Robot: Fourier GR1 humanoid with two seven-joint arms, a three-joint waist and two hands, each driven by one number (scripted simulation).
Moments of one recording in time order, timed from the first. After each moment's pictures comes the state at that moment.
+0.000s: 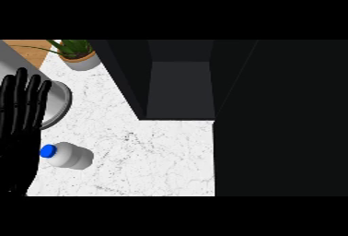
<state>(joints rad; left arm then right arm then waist) -0.02 0.09 0.01 -2.10 -0.02 0.01 0.02 -0.01 -0.07 0.02 -2.10 0.04 -0.02 0.02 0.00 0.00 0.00</state>
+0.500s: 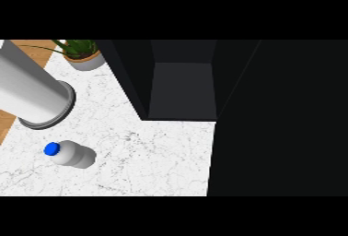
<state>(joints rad) 0.22 0.10 0.22 -2.23 0.23 -0.04 0.06 0.16 -0.09 0.11 -2.26 -0.03 0.08 0.06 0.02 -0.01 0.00</state>
